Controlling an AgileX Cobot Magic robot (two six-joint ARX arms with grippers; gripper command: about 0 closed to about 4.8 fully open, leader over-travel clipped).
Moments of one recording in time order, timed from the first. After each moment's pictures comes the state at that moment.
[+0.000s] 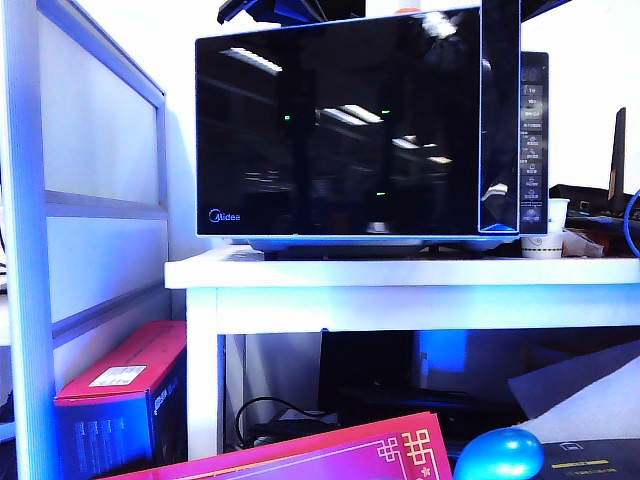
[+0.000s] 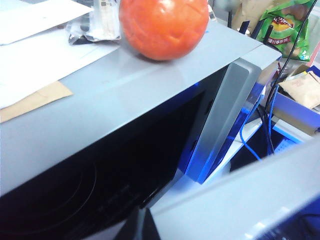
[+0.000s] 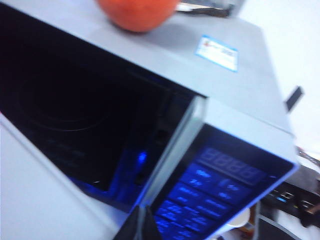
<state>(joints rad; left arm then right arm) -0.46 1.93 2.06 -0.40 0.35 -0.04 0.14 1.41 1.40 -0.23 -0.14 -0.37</state>
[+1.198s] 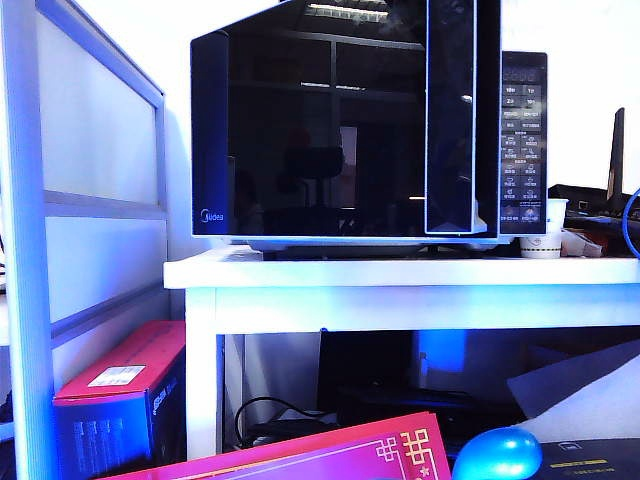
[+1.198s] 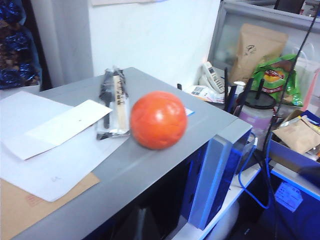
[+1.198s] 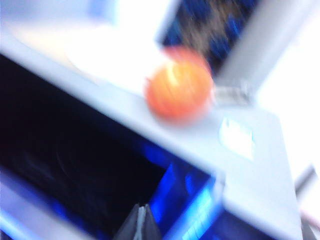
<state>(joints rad) -0.47 1.92 2.40 -0.59 0.30 -0.02 0.14 1.37 1.40 -0.10 -0.31 -0.40</state>
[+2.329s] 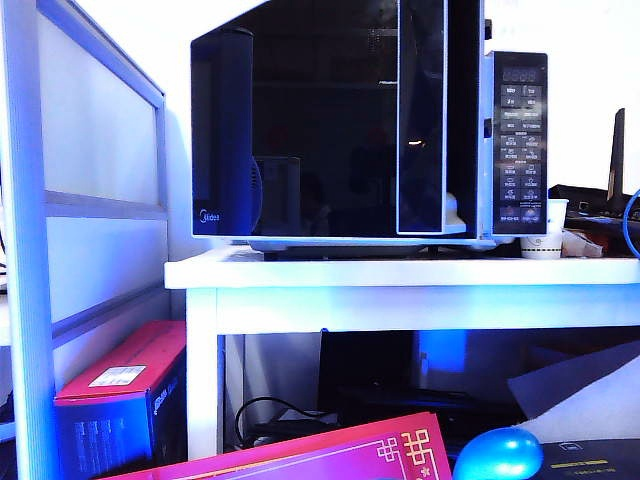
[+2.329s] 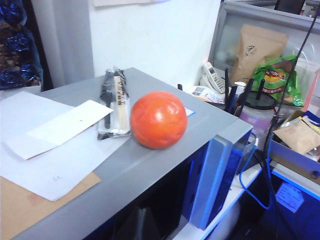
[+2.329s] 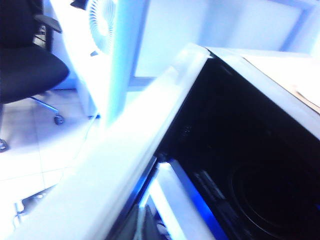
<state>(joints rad) -0.47 1.92 2.40 -0.59 0.29 -0.02 0.20 1.37 1.40 -0.32 -0.86 -0.55</state>
